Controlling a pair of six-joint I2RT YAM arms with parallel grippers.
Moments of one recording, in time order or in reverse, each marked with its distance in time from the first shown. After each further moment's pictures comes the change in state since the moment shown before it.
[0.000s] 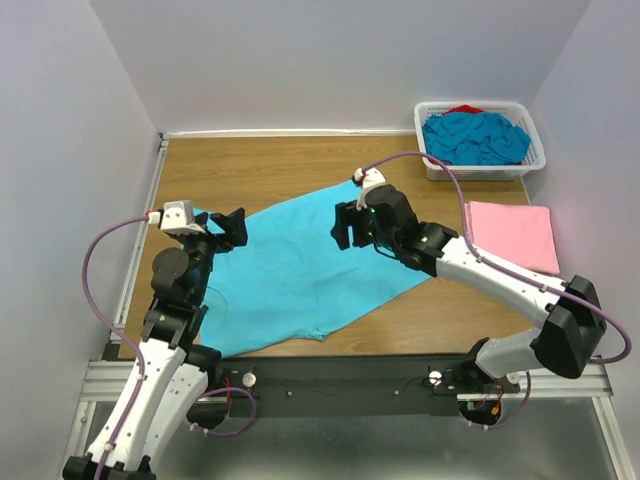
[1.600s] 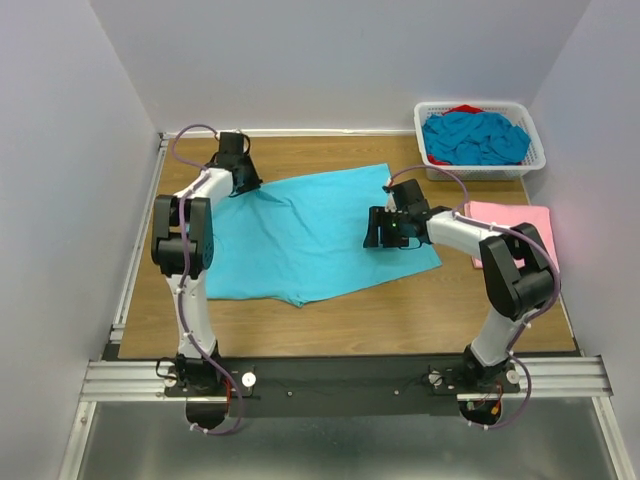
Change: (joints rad) left arm 0.171 1.656 1.106 -0.343 0.209 -0.130; right arm -0.402 0.365 -0.082 0.006 -0.340 0.042
